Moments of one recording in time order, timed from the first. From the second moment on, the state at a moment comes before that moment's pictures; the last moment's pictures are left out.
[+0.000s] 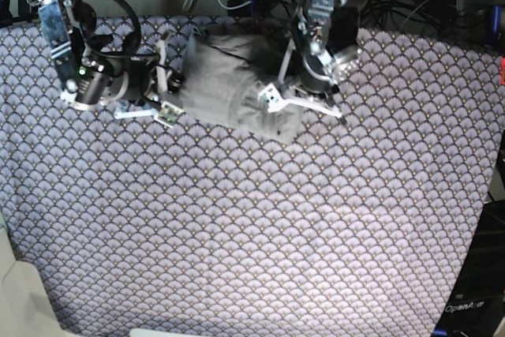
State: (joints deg) left arm 12.8 8.0 4.0 97.4 53.9 -40.5 31.3; right arm -6.4 23.9 -12.8 103.1 26.1 39.9 -64.1
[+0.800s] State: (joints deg) left arm 14.5 -9.1 20.1 114.9 49.7 -40.1 54.8; right arm -7.5 22.1 -12.9 103.0 25.8 39.9 -63.9
